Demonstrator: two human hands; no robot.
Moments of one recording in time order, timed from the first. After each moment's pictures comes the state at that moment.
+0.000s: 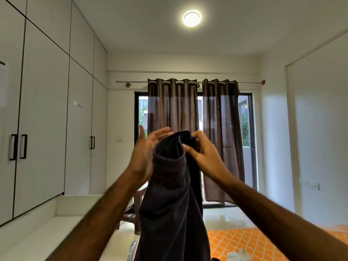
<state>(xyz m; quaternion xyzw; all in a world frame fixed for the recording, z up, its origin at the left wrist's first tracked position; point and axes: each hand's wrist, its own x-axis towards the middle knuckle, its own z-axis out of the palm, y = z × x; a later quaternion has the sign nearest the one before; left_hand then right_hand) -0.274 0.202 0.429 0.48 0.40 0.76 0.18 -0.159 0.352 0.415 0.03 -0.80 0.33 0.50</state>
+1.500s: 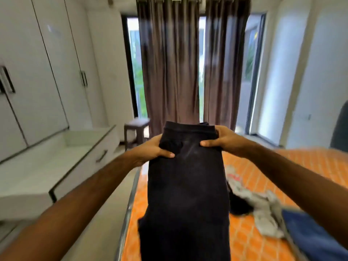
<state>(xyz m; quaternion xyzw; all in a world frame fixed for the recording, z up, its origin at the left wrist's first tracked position) -0.296 0.212 0.253 0.51 0.67 0.47 0.27 -0.102 0.415 0.263 -0.10 -0.82 0.54 0.17</state>
